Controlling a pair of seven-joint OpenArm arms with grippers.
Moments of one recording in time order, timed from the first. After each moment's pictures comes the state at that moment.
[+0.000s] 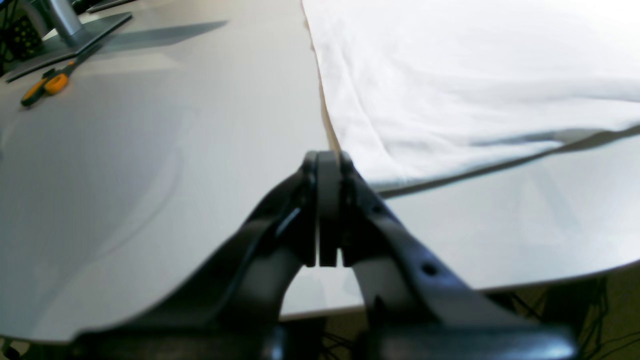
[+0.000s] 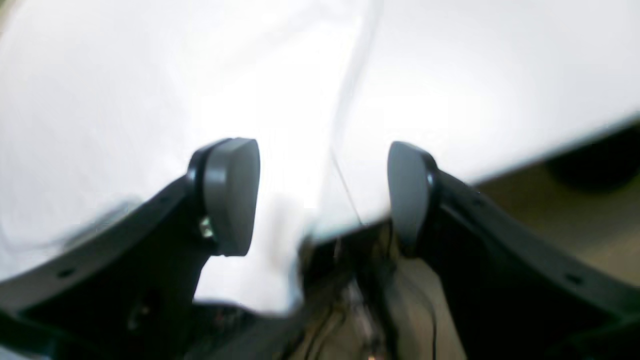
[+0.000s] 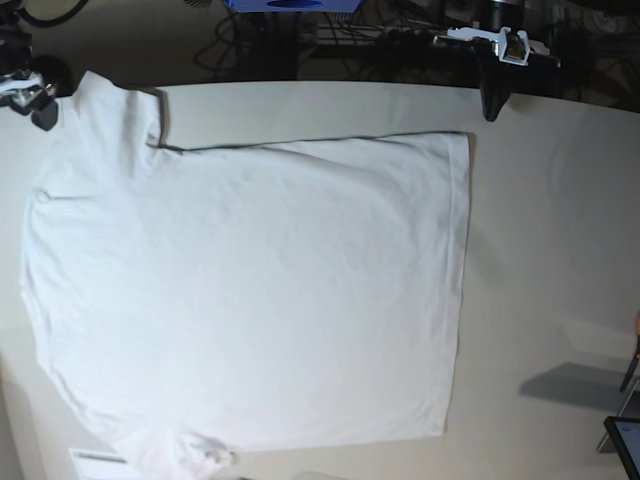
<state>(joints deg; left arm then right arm) 49.2 -18.0 -7.2 87.7 -8.2 -0.4 -41.2 -30.4 2.2 56.8 100.9 51.0 30.3 -55.9</state>
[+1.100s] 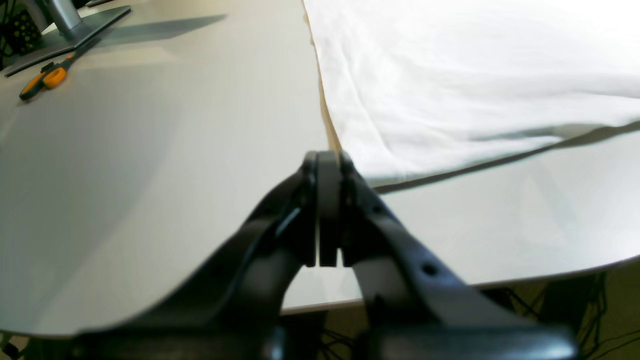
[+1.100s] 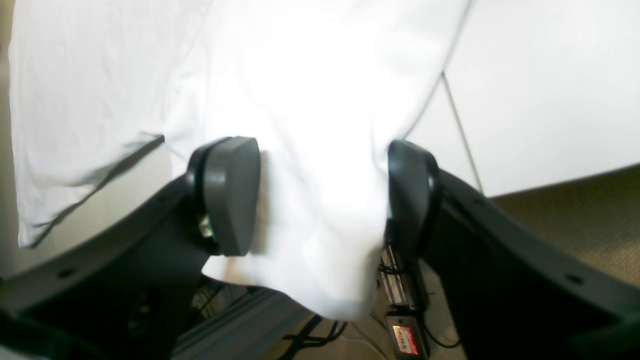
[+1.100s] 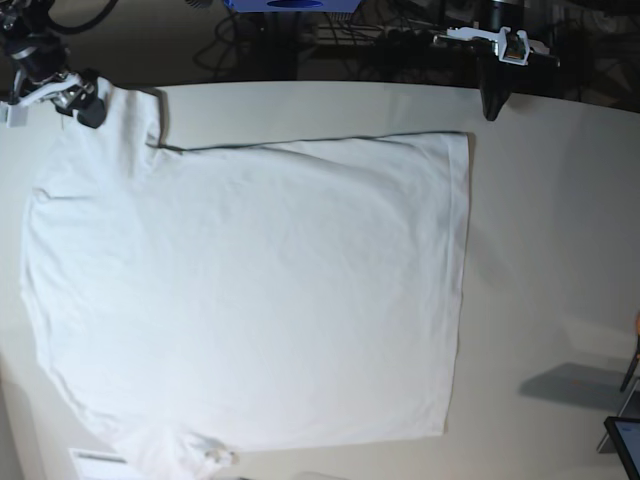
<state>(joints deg) 49.2 -17.9 -7.2 87.5 -8.2 -0.4 -41.1 -29.5 0.6 48.9 97.6 51.4 32.7 -57.8</state>
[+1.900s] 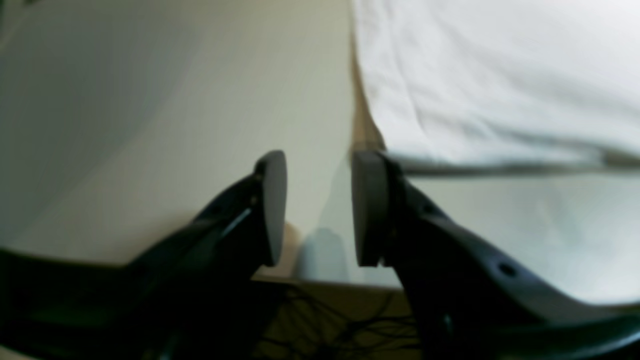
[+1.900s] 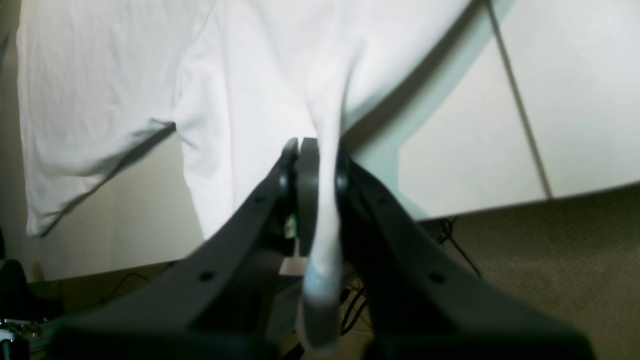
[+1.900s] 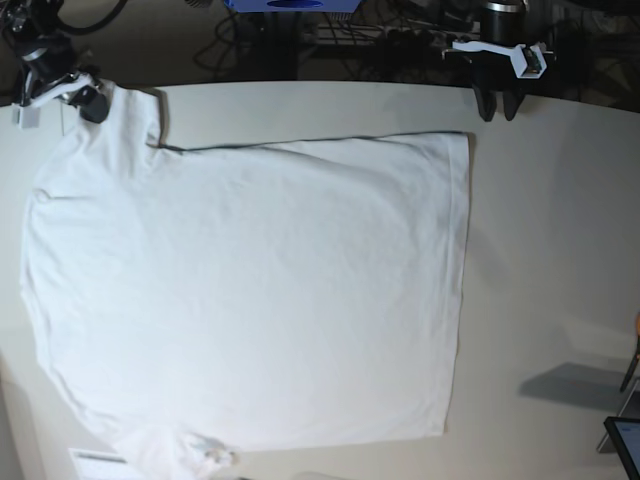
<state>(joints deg) 49.1 -18.3 -6.4 91.0 -26.4 -3.3 -27.6 -29.3 -0.2 46.7 97.6 51.0 32.7 -58.2</state>
